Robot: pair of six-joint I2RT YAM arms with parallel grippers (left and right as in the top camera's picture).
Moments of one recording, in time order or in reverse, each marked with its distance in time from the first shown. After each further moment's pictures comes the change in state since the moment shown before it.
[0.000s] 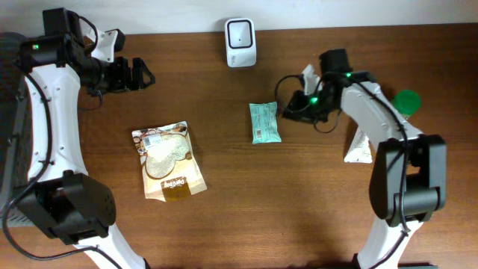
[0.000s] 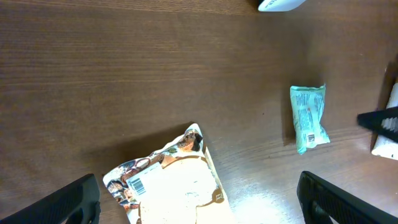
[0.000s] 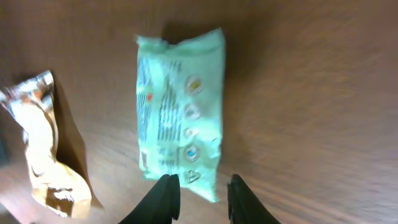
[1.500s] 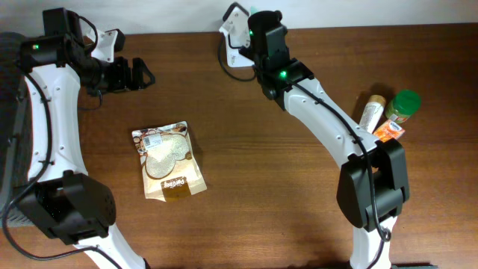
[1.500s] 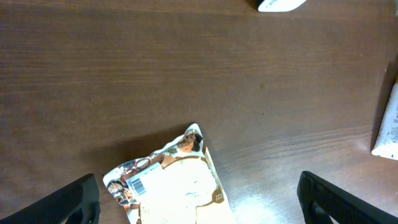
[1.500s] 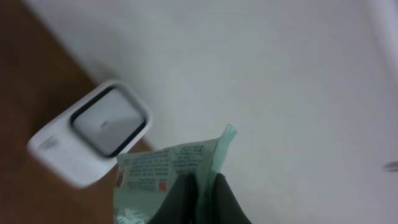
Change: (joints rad) left arm 0.000 0.000 0.000 0.001 0.000 0.000; right arm 0.324 0.061 0.303 0.678 0.861 -0.982
